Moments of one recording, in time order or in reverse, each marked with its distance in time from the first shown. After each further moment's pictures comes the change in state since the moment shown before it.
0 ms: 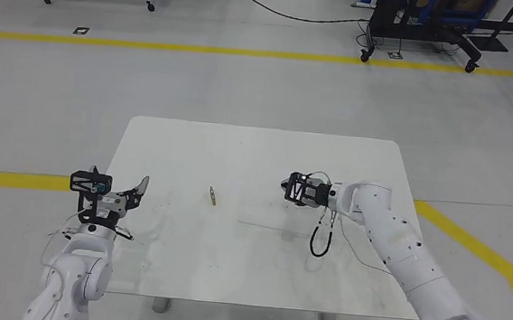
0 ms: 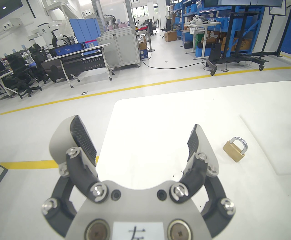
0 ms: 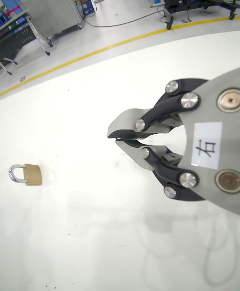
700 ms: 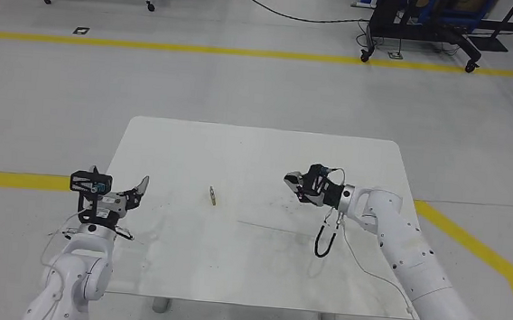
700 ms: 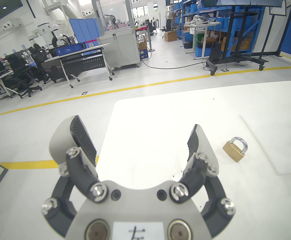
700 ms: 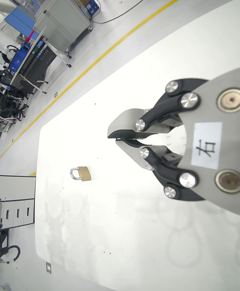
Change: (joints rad) left arm -0.003 -0.003 0.003 -0.013 -0.021 -0.010 0.016; right arm -0.045 0.007 0.059 0.015 0.163 -0.032 -0.127
